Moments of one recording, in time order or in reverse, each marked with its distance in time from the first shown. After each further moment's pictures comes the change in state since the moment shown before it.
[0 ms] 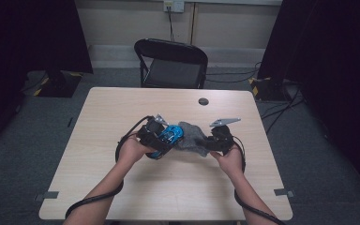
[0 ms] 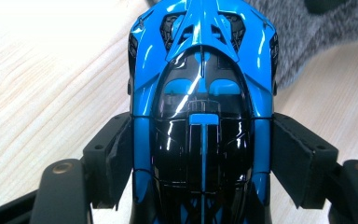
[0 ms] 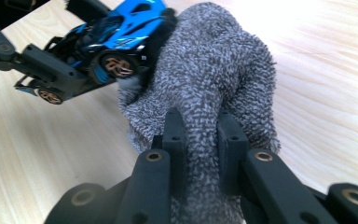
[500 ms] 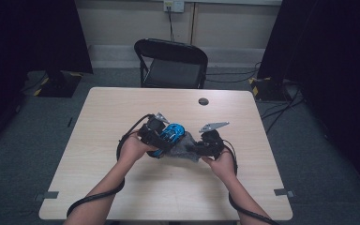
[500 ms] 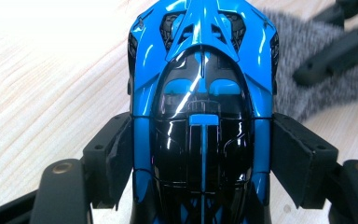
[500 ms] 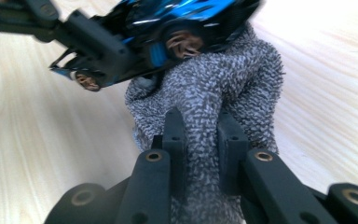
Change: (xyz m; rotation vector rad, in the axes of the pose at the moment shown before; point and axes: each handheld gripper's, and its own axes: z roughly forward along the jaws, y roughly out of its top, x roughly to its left) left arm 0.003 0.007 -0.001 -0.008 -0.015 -0.019; right arm 0.022 -0.003 0.021 0.033 0.087 -0.056
